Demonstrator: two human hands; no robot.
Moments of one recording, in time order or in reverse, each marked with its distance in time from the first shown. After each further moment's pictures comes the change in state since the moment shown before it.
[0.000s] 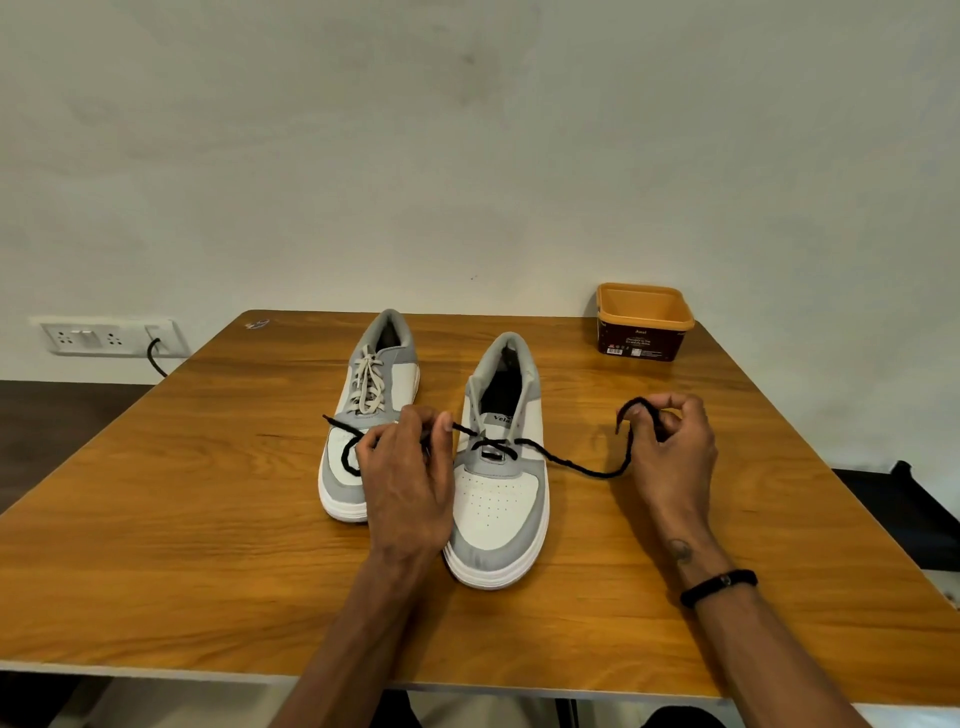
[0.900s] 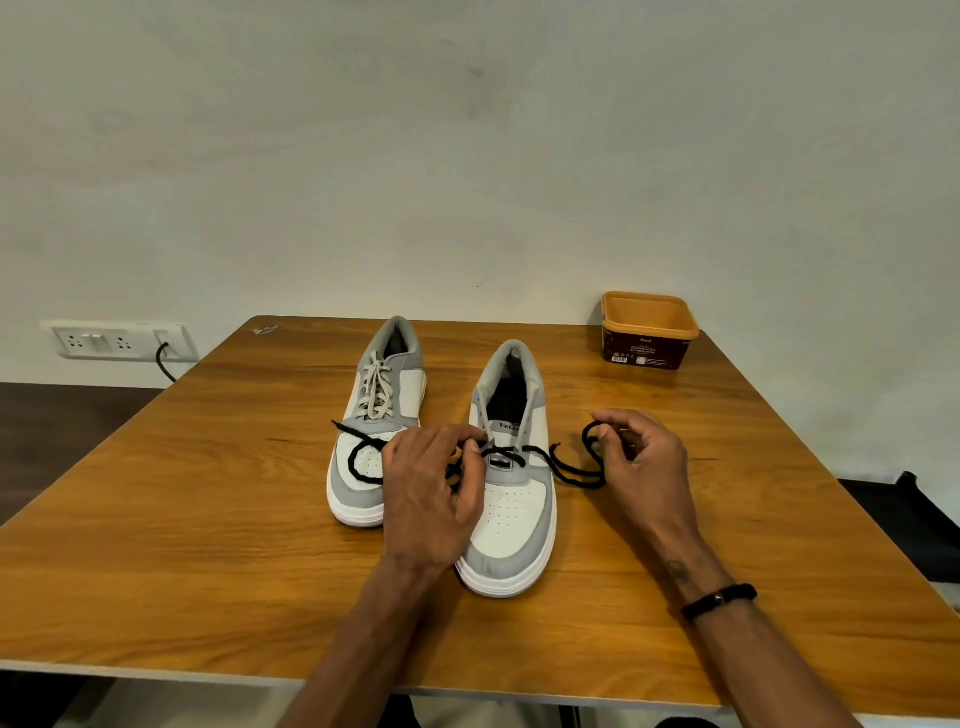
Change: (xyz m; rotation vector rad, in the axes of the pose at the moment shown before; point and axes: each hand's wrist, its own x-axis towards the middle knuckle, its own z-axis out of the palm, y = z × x) left_hand -0.003 -0.002 0.002 0.012 -0.074 0.147; right_hand -0.014 -0.002 0.007 -0.057 -0.289 -0.190
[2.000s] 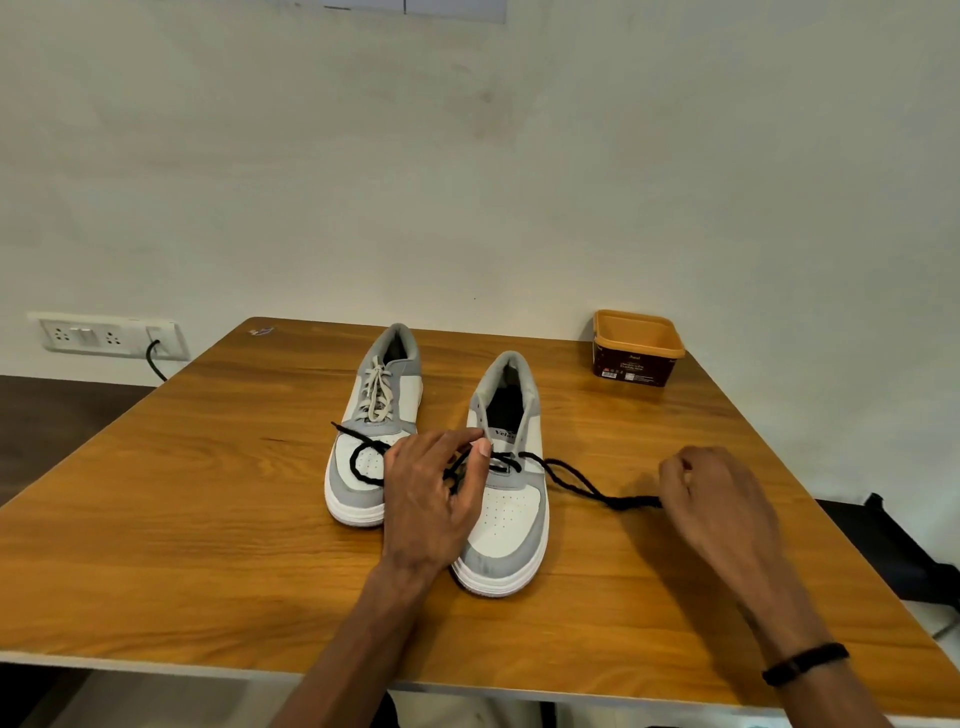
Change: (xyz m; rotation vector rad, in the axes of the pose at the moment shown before) left_hand -0.003 0.005 -0.001 -0.100 -0.007 -0.080; right_hand -0.015 -0.027 -0.078 -0.751 -0.088 0.010
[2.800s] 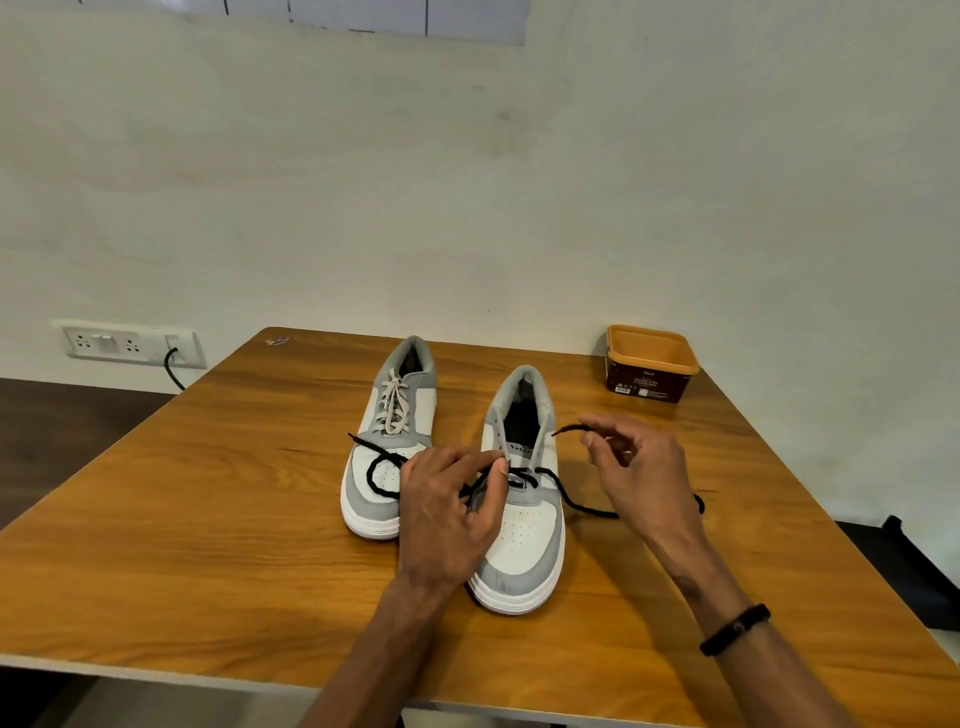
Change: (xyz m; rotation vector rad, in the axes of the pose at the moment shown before) left_hand -0.001 -0.005 0.002 0.016 0.034 0.027; right_hand 0.024 -0.074 0.028 0.644 0.008 -0.093
